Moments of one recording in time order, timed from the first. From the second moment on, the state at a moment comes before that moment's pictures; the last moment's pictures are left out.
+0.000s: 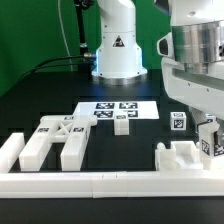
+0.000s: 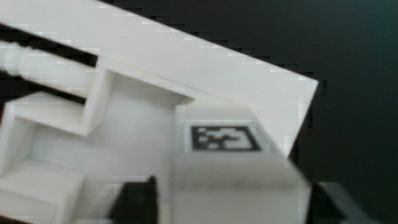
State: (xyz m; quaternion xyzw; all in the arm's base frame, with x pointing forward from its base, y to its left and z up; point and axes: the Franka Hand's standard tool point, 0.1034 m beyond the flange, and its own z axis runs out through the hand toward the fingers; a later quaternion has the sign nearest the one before) arm 0.648 0.113 0.073 -0.87 0.49 0.01 0.06
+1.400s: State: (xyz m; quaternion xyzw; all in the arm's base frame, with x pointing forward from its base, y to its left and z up) arm 0.648 0.121 0.065 -0.96 0.27 0.00 0.06
